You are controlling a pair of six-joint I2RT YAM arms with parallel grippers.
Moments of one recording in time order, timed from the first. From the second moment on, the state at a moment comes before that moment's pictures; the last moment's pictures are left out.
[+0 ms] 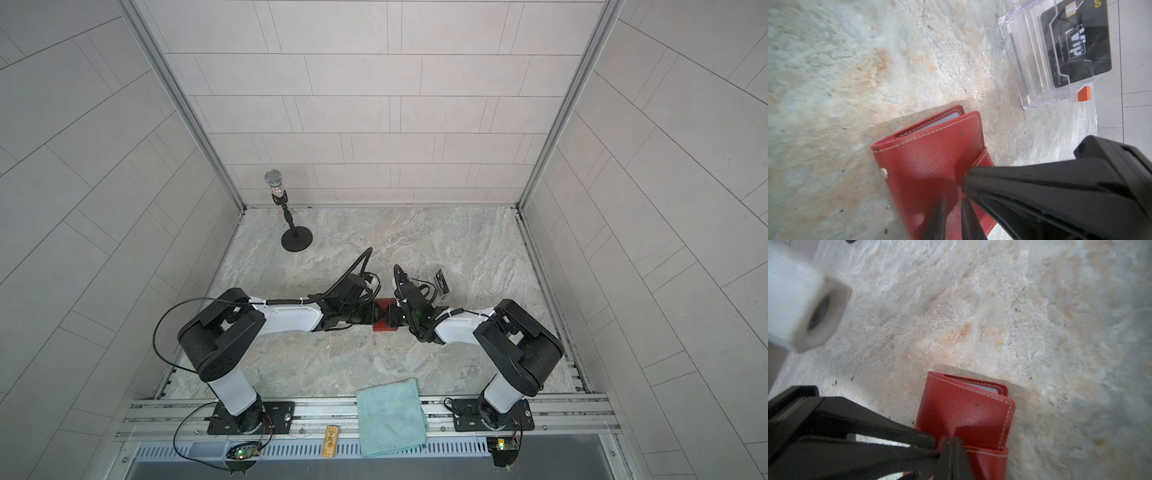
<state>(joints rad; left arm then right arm) -0.75 1.75 0.80 0.09 0.26 -0.68 0.70 1.58 0.59 0.24 -0.06 0.62</state>
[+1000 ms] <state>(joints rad) -0.76 1.74 0.77 0.14 0.25 -0.70 0.77 1.58 0.49 0.42 0.09 0.73</state>
